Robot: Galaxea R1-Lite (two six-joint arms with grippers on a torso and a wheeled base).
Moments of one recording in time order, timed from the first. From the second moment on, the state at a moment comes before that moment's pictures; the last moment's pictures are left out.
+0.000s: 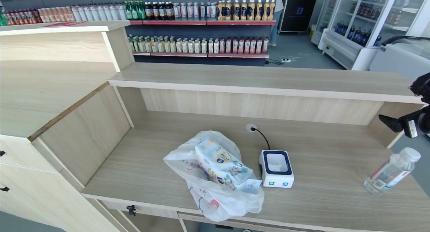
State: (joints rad) left arm 0.01 0.00 0.00 0.04 0.08 0.07; right arm -0.29 1.48 -0.74 -0.55 0.08 -0.60
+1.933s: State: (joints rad) left arm 0.01 0.00 0.00 0.04 0.08 0.07; right arm -0.79 1.78 -0.46 -0.77 0.49 -0.62
